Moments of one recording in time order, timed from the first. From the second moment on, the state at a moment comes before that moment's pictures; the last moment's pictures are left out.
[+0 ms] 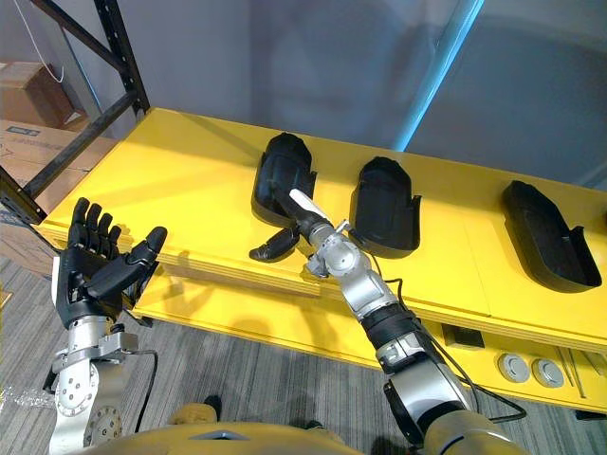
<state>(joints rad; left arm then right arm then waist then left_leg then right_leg) 0.39 0.06 0.07 -0.31 -0.35 -0.28 0.16 -0.49 -0.32 0.37 0.35 -0.22 0.10 0.19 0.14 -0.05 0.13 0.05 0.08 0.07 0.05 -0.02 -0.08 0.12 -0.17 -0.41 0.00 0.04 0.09</state>
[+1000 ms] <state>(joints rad) 0.38 0.09 0.05 -0.31 -0.35 -0.26 0.16 -0.49 -0.52 0.43 0.00 -0.38 0.07 0.31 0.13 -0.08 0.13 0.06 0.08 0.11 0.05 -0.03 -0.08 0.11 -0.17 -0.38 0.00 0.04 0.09</state>
